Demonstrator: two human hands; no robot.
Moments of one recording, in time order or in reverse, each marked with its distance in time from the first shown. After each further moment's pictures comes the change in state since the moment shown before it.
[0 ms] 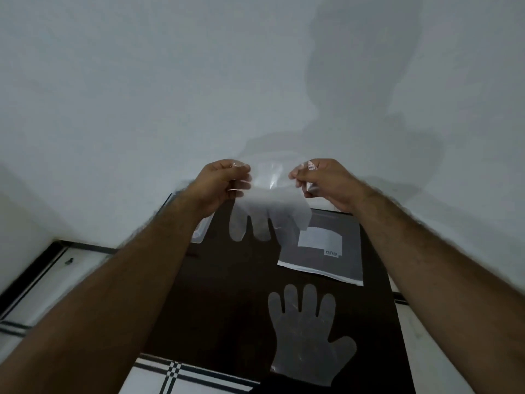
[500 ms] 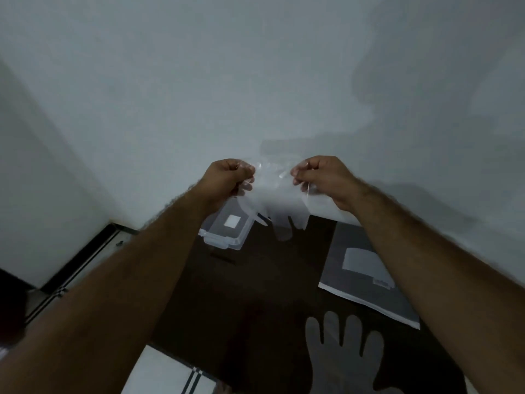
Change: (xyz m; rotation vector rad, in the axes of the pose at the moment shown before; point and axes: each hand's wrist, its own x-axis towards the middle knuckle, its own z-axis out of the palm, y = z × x) left_hand 0.028 0.006 -0.104 0.136 0.244 0.032; right_hand 0.103 -0.022 0.089 -0.113 -0.064 -0.053
